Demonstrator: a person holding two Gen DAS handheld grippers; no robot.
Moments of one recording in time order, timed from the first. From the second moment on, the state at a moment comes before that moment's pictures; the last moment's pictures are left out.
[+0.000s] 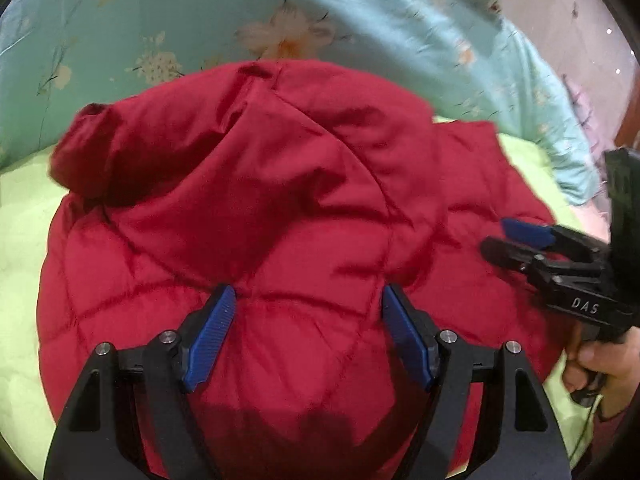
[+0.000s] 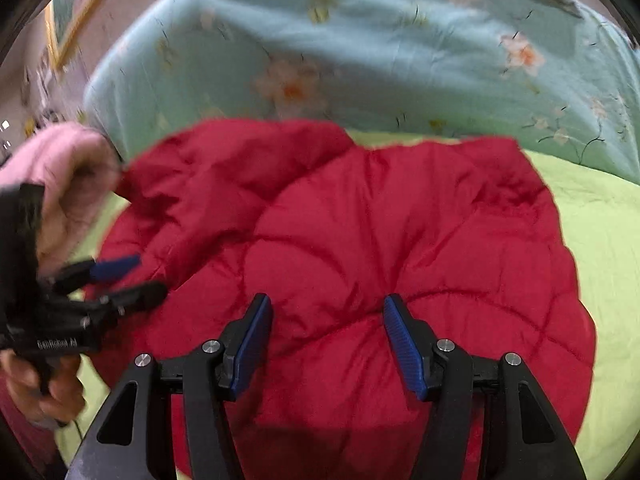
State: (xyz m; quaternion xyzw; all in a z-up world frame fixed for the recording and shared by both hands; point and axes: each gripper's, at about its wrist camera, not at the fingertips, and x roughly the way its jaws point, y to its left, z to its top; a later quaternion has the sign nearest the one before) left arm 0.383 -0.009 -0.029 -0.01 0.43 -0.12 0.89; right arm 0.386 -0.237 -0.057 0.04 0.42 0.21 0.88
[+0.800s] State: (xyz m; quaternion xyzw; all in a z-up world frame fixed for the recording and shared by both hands) left arm 0.478 0.078 -0.071 -0.08 0.47 0.02 0.88; right arm 0.490 -0.278 -0.107 0.13 0.46 0.13 0.87
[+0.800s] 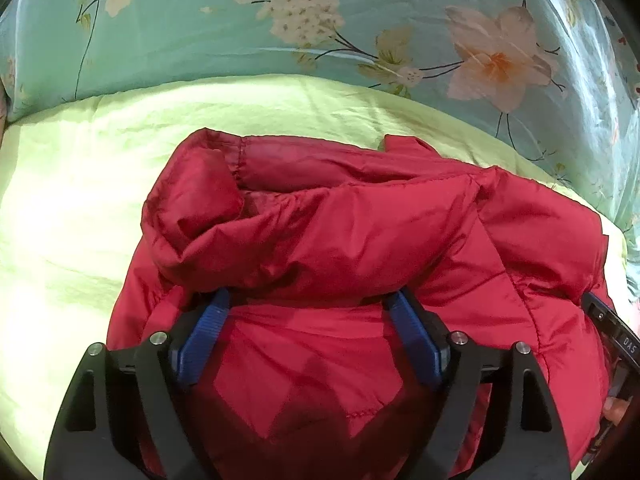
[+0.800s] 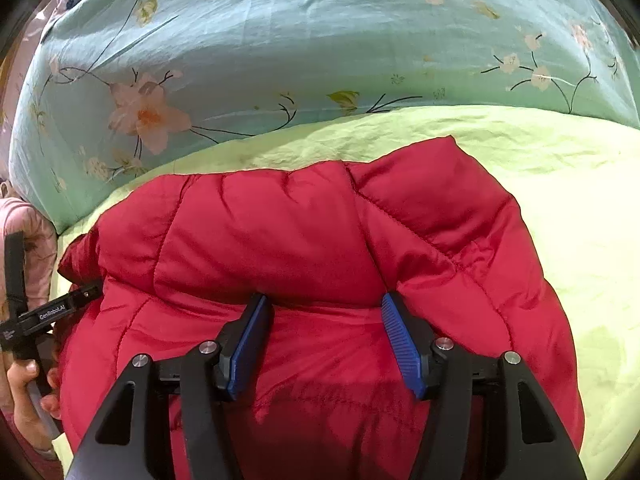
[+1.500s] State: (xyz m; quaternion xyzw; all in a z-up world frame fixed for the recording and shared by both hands) left arm 0.369 0.094 -0.021 -0.08 0.42 -0.04 0.90; right arm 0.437 -0.314 -0.057 0.16 0.43 0.10 0.88
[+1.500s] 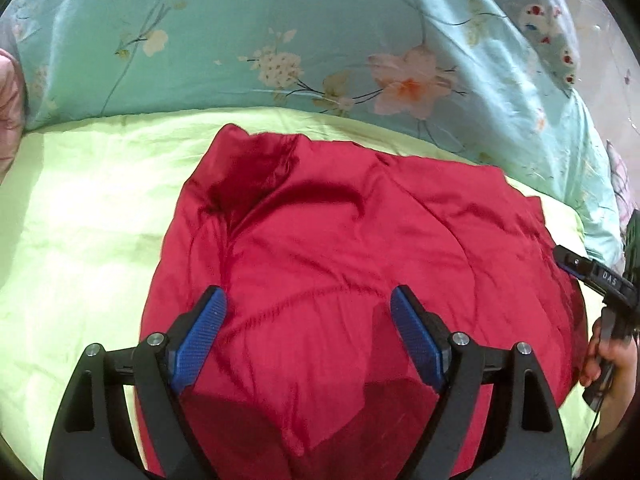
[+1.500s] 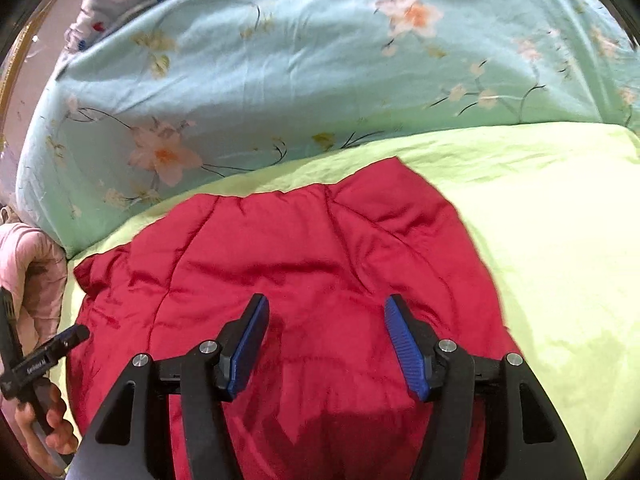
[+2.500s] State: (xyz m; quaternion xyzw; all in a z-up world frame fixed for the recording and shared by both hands) left arm 0.272 0.152 -0.035 -0.16 0.42 -0.03 0.89; right arm 0.294 -0.366 -0.049 0.14 0.43 0.08 0.89
